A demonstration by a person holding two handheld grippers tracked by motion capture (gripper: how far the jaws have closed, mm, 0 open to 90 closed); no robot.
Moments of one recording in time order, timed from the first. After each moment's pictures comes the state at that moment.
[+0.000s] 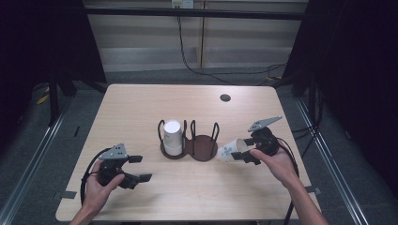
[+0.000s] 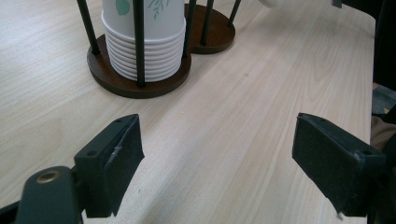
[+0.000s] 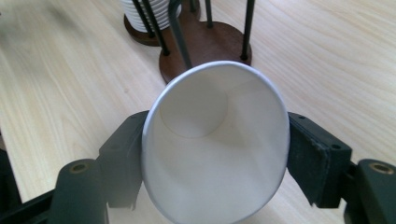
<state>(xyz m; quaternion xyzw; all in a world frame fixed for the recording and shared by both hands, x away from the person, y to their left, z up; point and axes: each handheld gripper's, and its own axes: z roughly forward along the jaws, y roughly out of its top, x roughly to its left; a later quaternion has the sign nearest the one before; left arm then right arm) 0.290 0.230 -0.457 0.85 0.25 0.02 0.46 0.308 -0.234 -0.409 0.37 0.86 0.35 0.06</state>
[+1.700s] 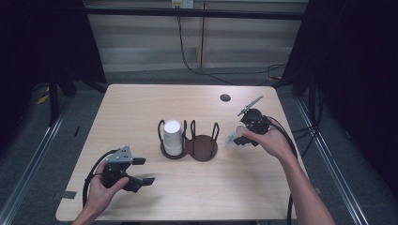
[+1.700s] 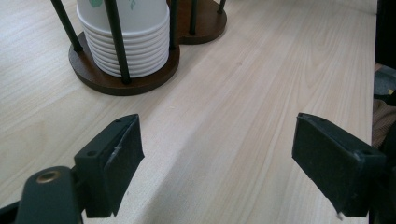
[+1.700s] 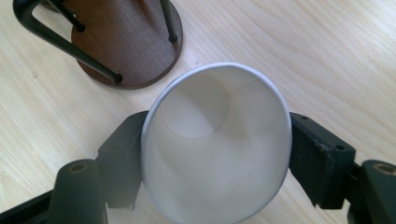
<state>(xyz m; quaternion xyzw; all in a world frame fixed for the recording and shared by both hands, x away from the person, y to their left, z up) 0.285 0.220 -0.459 0.87 0.23 0.03 0.44 0.370 -0.222 -0.396 0.39 0.89 0.20 0.08</state>
